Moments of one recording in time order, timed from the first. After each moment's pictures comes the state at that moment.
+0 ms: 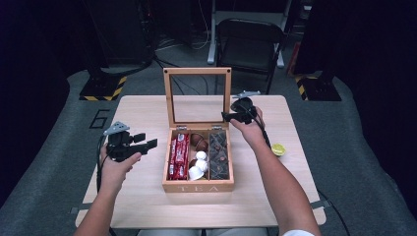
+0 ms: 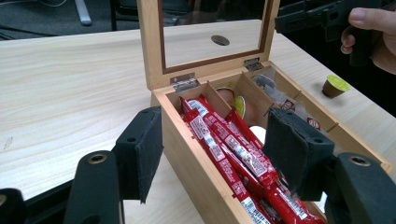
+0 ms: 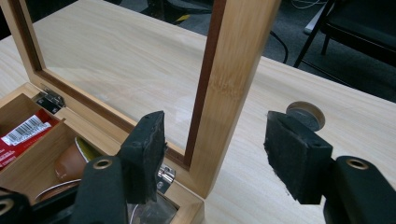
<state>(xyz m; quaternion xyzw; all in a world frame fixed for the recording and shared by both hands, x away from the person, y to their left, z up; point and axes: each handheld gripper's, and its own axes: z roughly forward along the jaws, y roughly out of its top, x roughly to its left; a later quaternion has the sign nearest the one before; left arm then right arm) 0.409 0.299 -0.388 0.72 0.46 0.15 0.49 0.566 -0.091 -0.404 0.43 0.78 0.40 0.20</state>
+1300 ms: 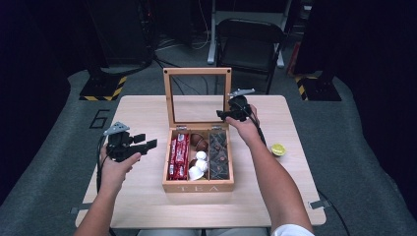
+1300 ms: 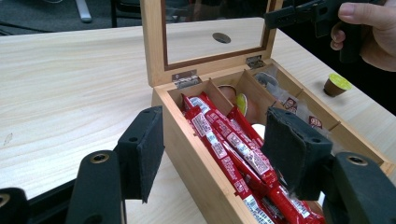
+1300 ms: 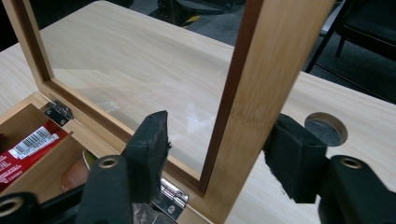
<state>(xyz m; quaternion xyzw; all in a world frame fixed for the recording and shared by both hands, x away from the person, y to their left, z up) 0.411 0.300 -0.391 0.72 0.47 0.15 0.49 0.580 -0.077 -0.407 0.42 0.79 0.41 0.19</state>
